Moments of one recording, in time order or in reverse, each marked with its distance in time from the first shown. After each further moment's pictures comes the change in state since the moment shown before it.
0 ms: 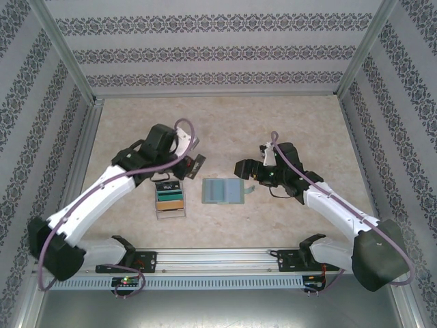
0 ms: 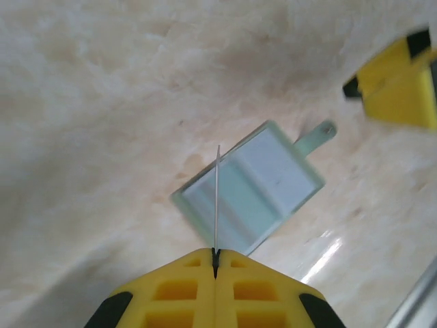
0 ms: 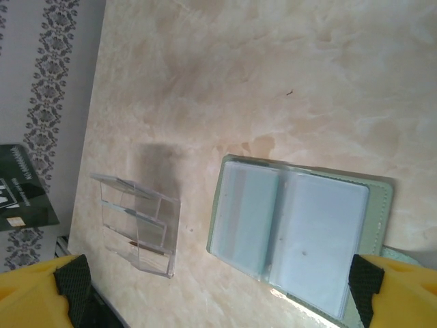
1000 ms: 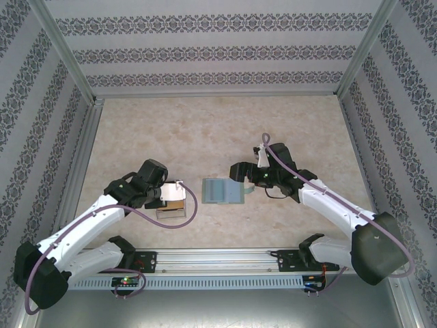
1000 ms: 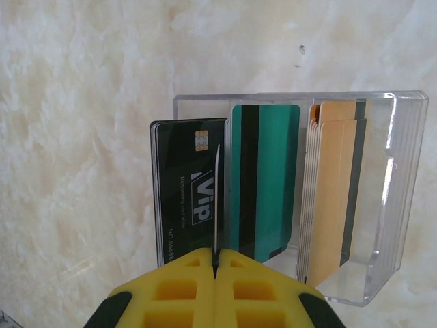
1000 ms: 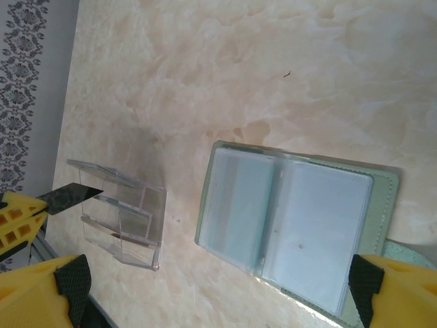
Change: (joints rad) left arm -0.002 -0.191 -0.376 -0.037 -0.299 0.915; right arm 0.066 0.050 0.025 -0.028 0.052 -0.012
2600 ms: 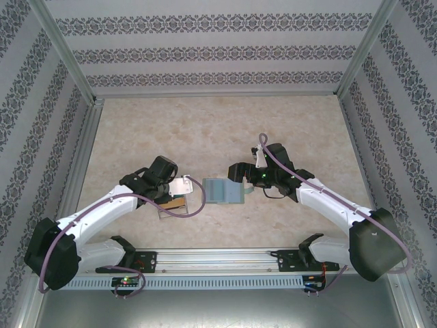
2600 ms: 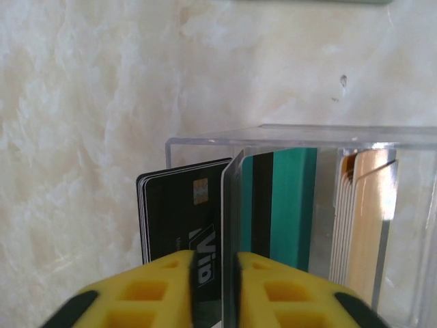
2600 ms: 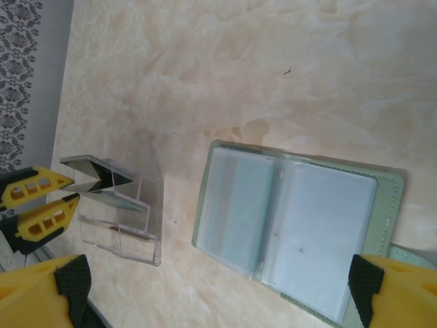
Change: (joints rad) left arm -0.006 0.175 -0.002 0.153 -0.021 -0.105; right arm 0.008 0.028 -0.001 0.023 0.008 0.003
